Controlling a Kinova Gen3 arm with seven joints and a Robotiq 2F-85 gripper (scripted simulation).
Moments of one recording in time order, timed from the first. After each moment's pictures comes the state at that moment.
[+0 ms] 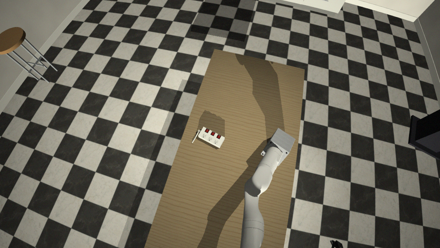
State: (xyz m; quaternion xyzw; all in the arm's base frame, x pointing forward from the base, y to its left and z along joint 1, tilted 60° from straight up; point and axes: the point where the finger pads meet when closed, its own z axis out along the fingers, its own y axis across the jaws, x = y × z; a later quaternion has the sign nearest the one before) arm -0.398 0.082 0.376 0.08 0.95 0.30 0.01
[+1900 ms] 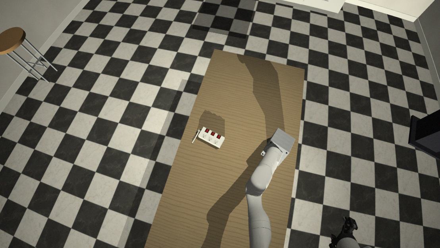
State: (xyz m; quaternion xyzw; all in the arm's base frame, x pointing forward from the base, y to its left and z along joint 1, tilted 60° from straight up) arm -0.396 -0.028 0.322 0.06 0.97 0.24 0.02
